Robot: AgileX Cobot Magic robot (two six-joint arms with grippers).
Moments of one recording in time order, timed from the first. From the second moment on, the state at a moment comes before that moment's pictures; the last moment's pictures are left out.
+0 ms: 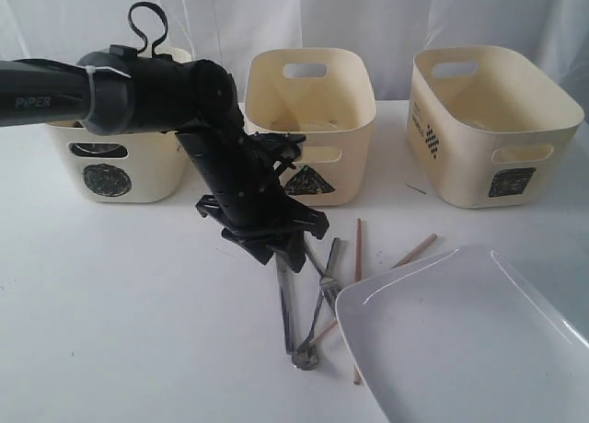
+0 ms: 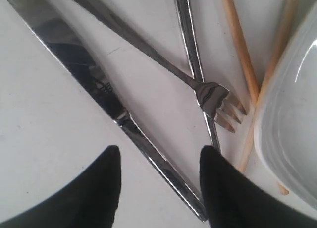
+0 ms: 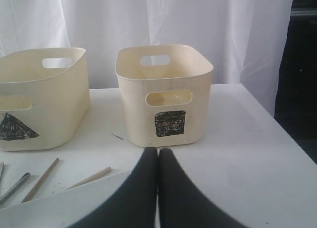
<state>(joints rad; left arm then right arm) -0.65 2.05 -1.57 -0.39 0.95 0.13 -0.15 0.01 -0.01 0.13 0.16 -0.06</state>
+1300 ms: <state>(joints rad) -0.65 2.13 -1.58 -0.35 0.97 -0.05 -0.15 0.01 -0.01 0.13 0.16 -0.06</state>
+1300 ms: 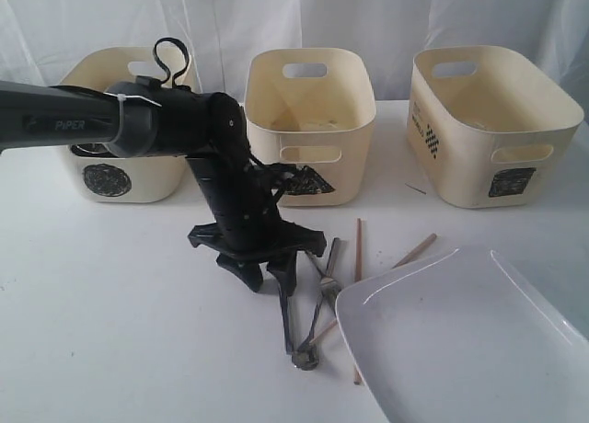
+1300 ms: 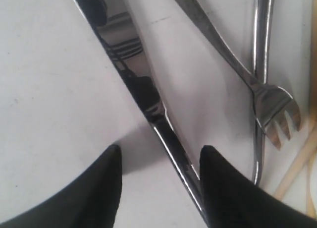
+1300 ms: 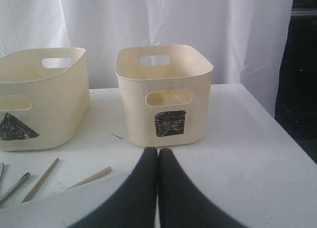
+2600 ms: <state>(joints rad) -0.70 2.11 -1.75 0.01 1.15 -0.13 -0.15 0.01 -0.01 0.13 0.16 -0.06</state>
